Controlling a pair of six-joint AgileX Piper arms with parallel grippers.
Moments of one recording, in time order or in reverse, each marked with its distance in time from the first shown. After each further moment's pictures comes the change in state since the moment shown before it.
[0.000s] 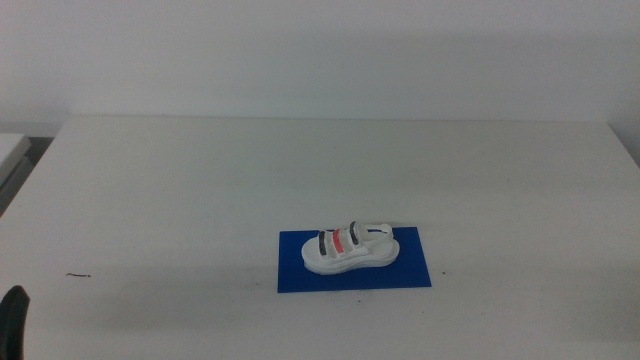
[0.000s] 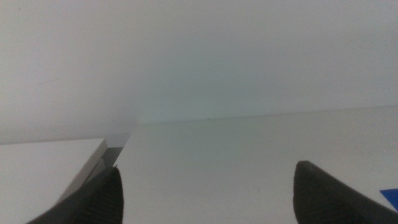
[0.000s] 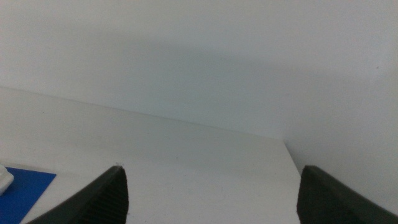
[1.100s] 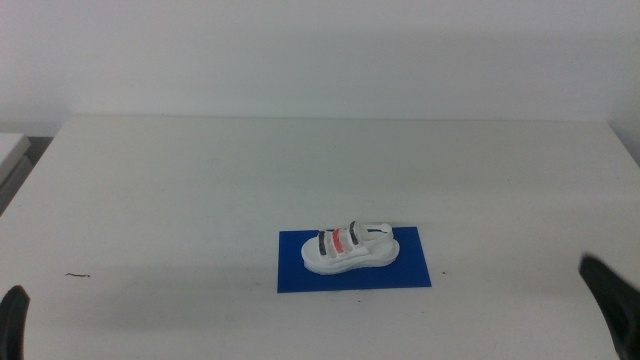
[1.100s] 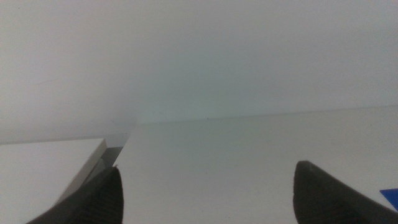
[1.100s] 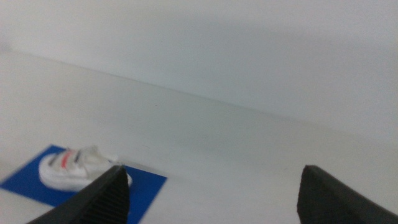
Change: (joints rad) left arm 0.000 0.000 0.000 0.000 0.000 0.000; right arm 0.299 0.524 -0.170 -0.035 -0.211 0.122
